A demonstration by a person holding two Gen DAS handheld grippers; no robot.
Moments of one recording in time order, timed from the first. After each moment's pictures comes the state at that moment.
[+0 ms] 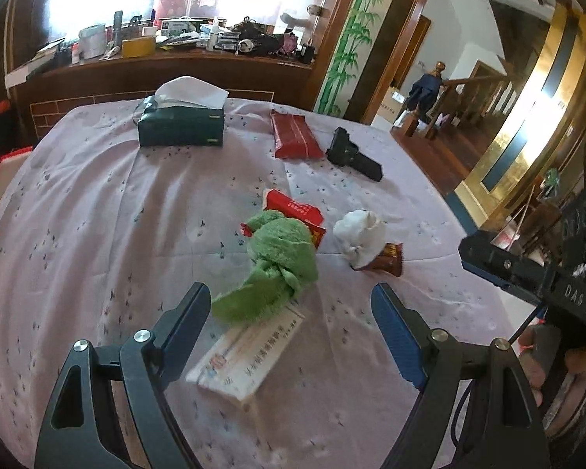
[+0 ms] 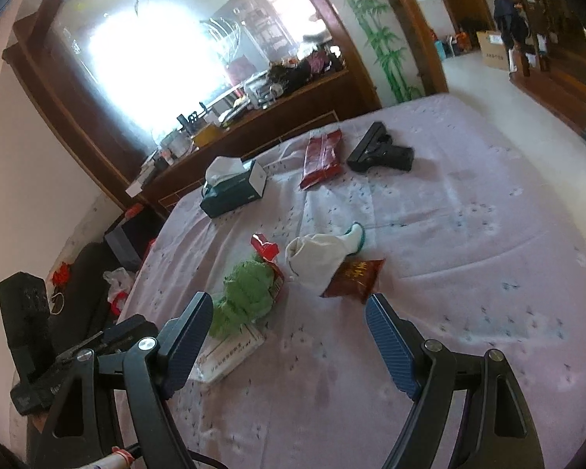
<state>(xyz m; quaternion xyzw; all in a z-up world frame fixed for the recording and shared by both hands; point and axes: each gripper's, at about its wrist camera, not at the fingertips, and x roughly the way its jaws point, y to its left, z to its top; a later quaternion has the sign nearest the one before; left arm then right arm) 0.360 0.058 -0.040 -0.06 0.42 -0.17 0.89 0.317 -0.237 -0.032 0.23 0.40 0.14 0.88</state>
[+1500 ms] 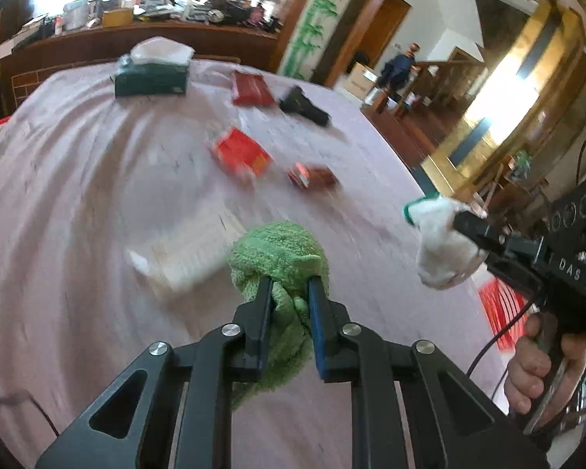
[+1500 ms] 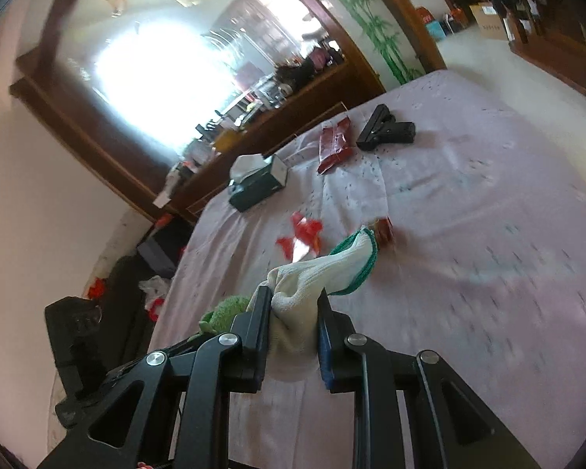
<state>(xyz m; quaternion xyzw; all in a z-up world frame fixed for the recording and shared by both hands) 0.248 0.039 -0.050 -0.08 0.46 -0.23 0.85 0.218 -0.258 -0.021 0.29 0.37 0.17 0.86</state>
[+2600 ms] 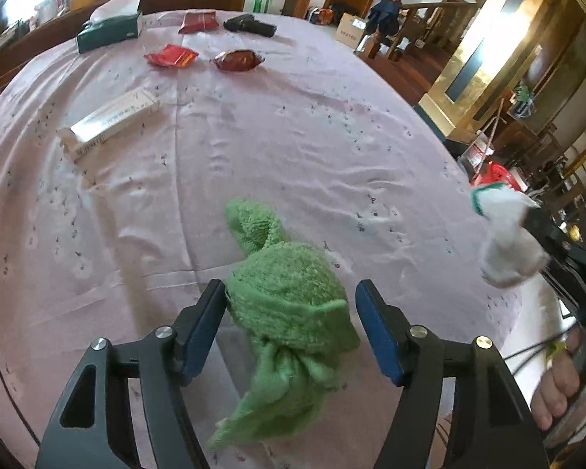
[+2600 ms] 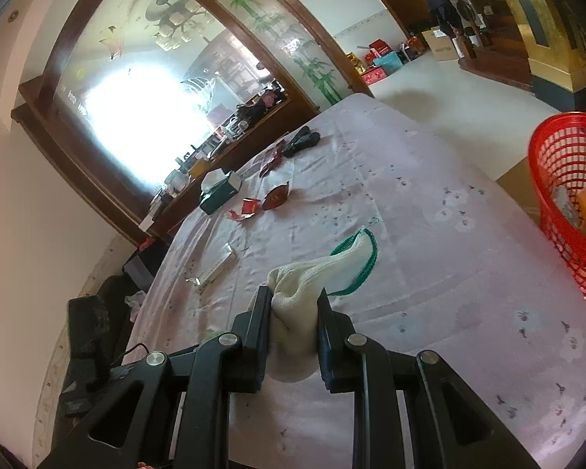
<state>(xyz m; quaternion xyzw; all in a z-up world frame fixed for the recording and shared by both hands) 0.145 -0.057 -0.110 0.00 0.51 -0.22 0.83 0.021 -0.347 -0.052 0.31 0.33 0.09 0.89</state>
